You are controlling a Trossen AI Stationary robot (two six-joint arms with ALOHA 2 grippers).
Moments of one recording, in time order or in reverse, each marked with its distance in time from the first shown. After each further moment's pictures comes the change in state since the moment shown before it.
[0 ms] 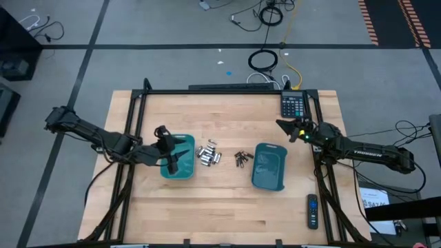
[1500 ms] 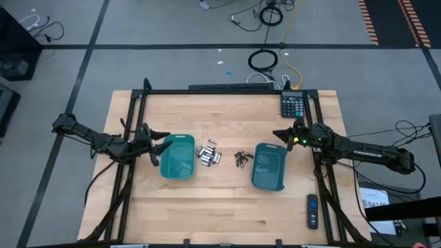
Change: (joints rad) left arm -0.046 -0.677 -0.537 0.402 -0.109 0.114; right arm -0.013 0.002 -0.002 -0.234 -0.151 -0.084
